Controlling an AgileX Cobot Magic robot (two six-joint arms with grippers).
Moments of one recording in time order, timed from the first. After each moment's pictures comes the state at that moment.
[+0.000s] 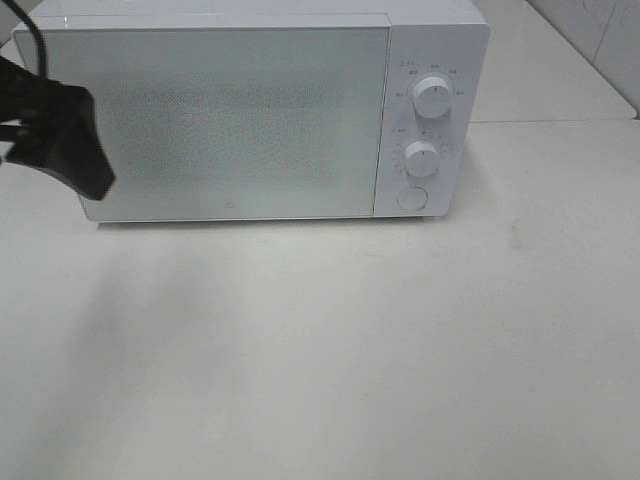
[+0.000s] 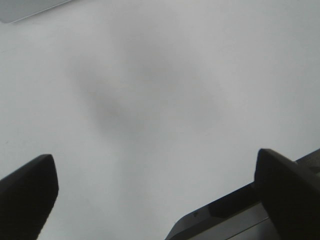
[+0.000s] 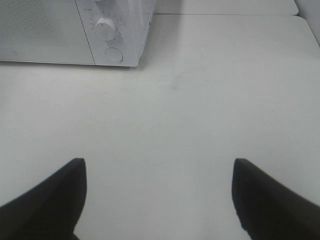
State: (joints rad) left arm -0.37 1.39 -1.16 -0.14 1.06 0.05; right arm 0.15 -0.01 -0.50 -0.02 1.01 0.08
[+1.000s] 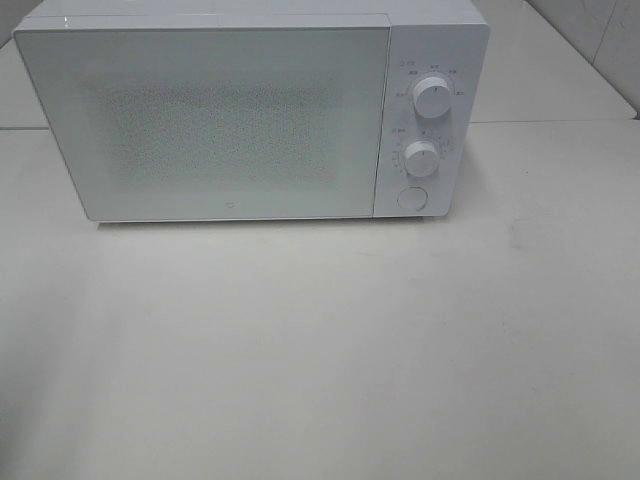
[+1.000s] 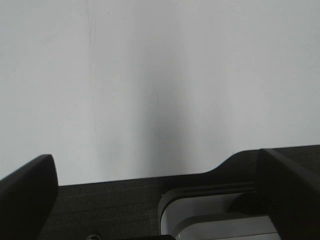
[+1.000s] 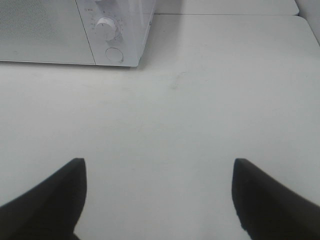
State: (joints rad) left arm -0.01 0.69 -0.62 -0.10 1.11 0.08; right arm 0.15 -0.01 -0.50 -0.02 1.01 0.08
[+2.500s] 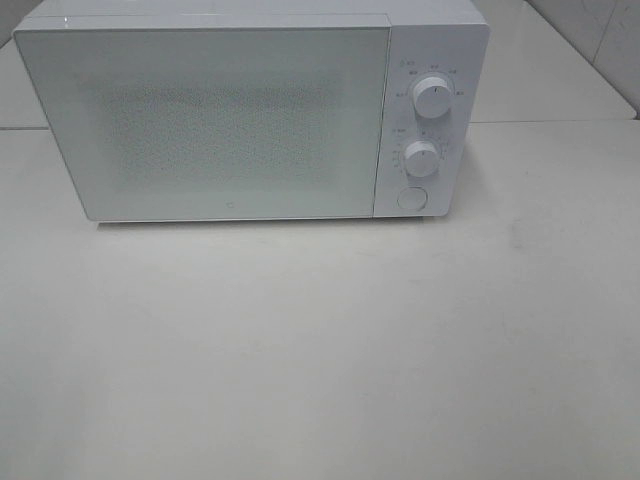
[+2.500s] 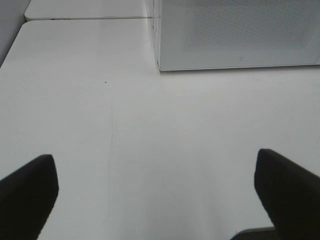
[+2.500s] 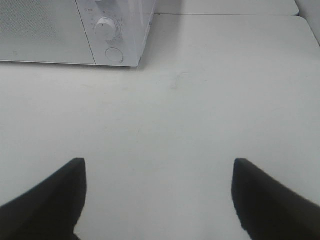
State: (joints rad) left arm -0.01 0.00 -0.52 -0.09 1.08 0.06; right arm 0.15 -0.01 -0.50 -0.02 1.01 0.08
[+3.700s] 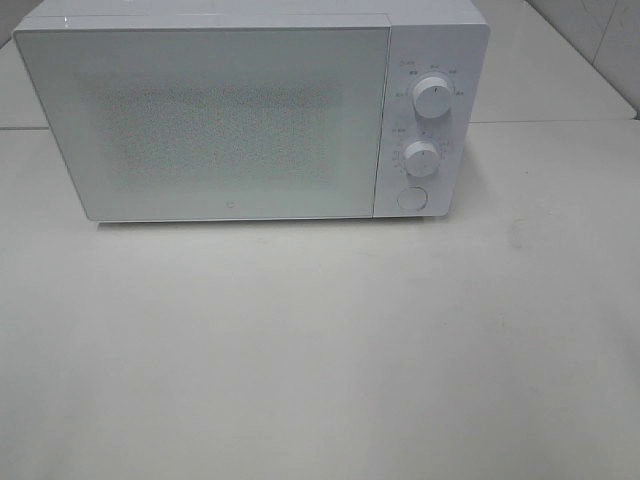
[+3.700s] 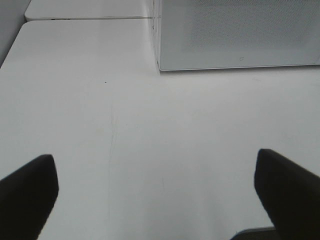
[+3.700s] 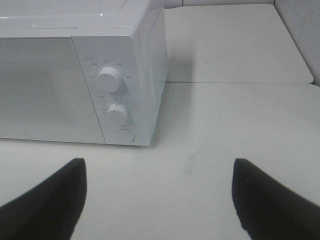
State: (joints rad) left arm -0.01 0.00 -0.52 -0.09 1.08 0.06; right arm 0.15 0.43 -0.53 0.00 0.47 0.08
